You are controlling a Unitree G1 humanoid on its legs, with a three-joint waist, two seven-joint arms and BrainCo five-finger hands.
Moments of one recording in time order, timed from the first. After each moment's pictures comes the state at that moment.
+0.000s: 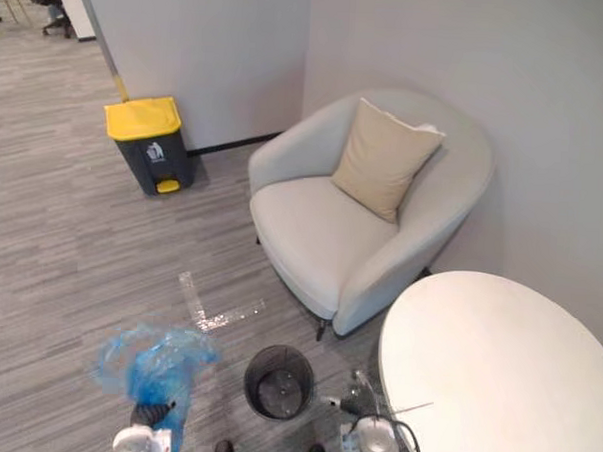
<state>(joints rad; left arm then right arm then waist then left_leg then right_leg) 0.13 0.09 0.11 0.87 -0.04 -0.08 0.19 0.06 -0.07 -0.05 0.89 -0.05 -0.12 -0.08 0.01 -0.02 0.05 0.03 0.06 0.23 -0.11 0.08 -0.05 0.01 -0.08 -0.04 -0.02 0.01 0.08</state>
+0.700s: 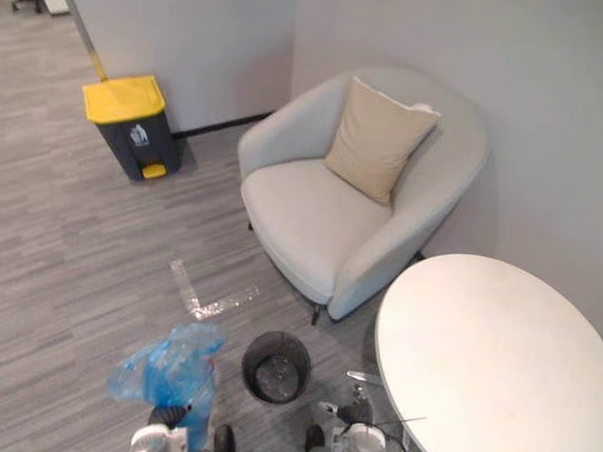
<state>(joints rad) 0.03 0.01 0.14 0.92 -0.02 -0.07 0.17 0.01 0.04 -0.12 0.92 -0.04 -0.09 -0.18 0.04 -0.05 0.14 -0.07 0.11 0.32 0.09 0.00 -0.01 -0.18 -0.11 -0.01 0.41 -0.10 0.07</state>
